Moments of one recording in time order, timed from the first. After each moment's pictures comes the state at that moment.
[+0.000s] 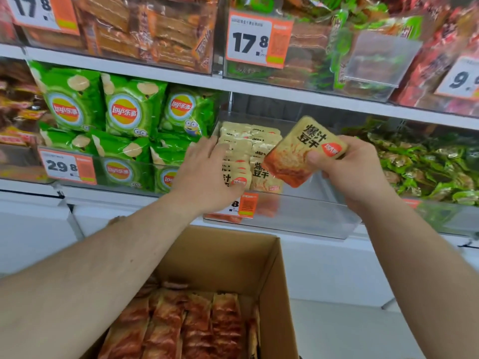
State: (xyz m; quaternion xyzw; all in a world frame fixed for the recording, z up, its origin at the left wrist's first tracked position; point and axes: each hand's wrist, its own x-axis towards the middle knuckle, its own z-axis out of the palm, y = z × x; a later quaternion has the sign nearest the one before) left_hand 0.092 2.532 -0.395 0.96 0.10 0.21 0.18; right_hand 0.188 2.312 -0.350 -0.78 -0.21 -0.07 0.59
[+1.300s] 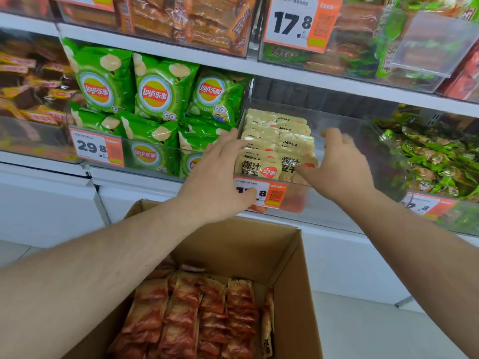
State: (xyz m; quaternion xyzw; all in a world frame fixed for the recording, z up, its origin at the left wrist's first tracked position) left_hand 0.050 2.550 -0.409 0.94 0.05 0.22 0.26; right_hand 0.178 2.368 -0.376 -0.95 -0.21 -0.15 0.17
